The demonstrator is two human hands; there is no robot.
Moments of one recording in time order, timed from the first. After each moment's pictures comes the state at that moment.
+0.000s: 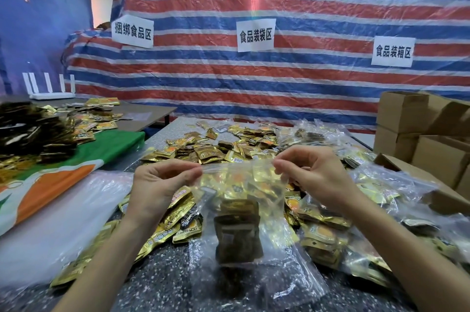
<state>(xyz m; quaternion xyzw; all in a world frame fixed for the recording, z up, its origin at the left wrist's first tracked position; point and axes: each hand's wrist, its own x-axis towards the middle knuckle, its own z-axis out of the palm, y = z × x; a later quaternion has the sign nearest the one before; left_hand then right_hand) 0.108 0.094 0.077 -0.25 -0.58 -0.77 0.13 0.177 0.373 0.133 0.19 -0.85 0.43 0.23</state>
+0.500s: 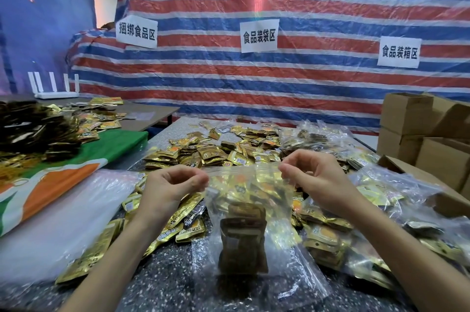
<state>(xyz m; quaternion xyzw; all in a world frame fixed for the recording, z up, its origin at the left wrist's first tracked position) 0.100 0.091 0.064 -0.23 -0.64 -0.73 0.08 0.174 0.370 0.127 0.14 -0.86 0.44 0.21</state>
